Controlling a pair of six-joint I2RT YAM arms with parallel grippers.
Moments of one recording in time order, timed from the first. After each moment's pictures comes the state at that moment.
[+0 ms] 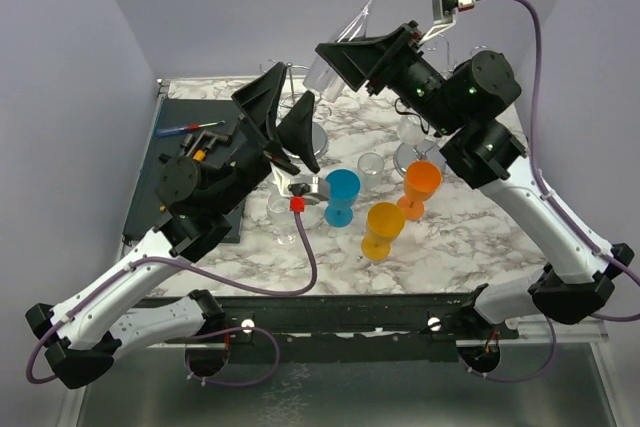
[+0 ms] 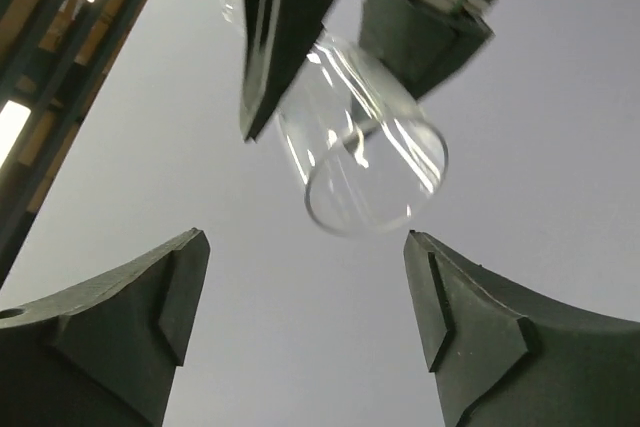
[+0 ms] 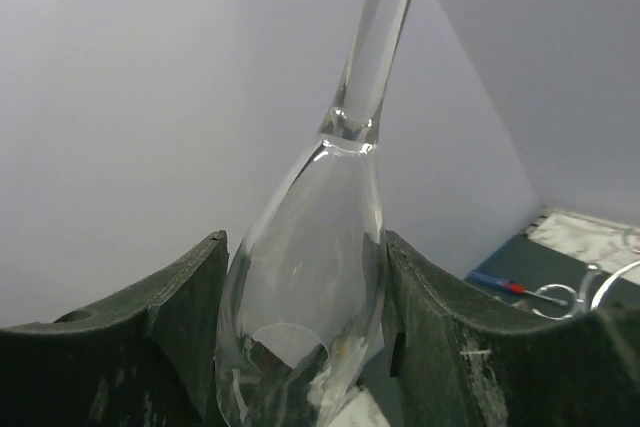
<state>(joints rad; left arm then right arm) -0.86 0.95 1.12 0.38 0.09 1.44 0.79 1.41 1.74 0.10 -0.15 0.67</state>
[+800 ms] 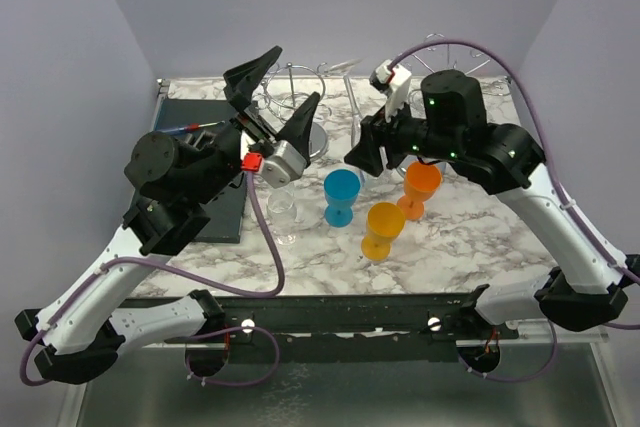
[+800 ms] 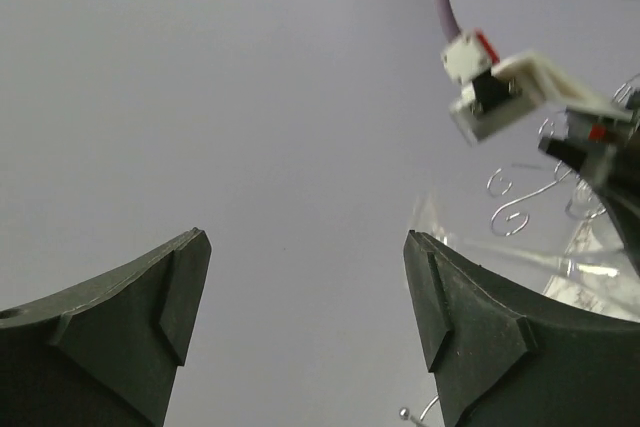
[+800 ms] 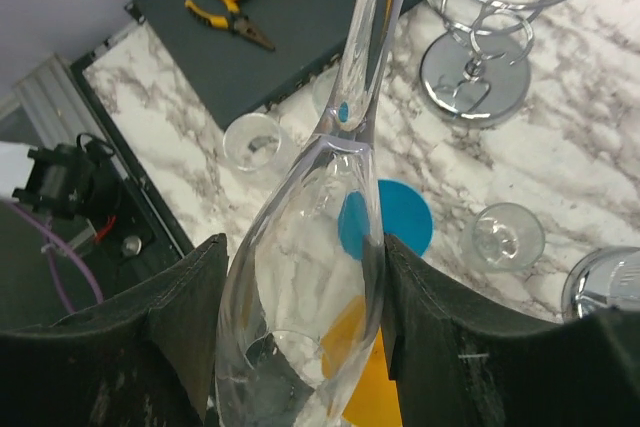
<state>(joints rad) -0.86 0.97 1.35 0.05 0.10 0.96 0.79 1.33 1.79 -0.85 -0.17 0.06</state>
